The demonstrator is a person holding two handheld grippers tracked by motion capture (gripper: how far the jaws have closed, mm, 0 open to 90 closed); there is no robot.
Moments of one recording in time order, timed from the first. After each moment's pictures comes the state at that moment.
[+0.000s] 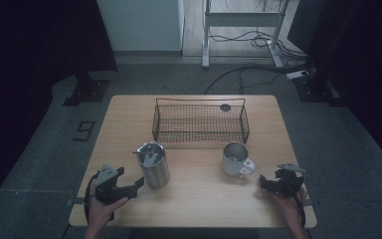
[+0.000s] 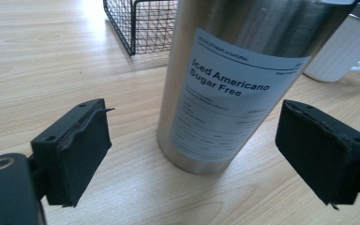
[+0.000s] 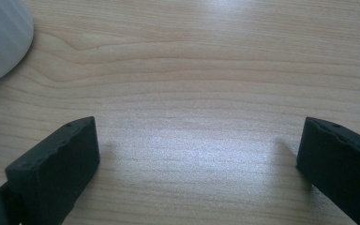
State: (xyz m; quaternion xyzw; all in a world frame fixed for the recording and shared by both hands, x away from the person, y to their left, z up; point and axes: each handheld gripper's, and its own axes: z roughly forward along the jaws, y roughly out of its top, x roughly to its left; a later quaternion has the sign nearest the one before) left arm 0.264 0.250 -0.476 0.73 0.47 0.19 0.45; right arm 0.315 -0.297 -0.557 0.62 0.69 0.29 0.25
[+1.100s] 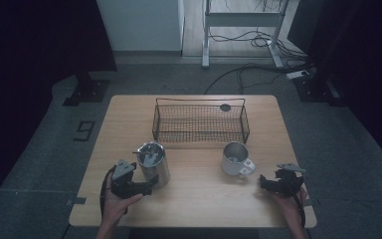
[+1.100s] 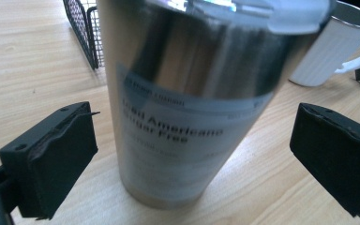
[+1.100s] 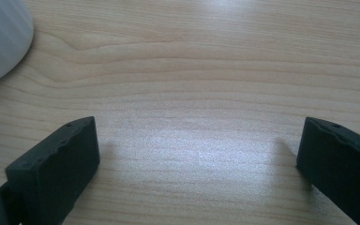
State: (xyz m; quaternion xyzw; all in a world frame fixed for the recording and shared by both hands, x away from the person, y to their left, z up) left arm 0.284 0.212 -0.477 0.75 0.45 0.18 0.46; right arm 0.315 -0.297 -0.557 0.62 0.69 0.29 0.25
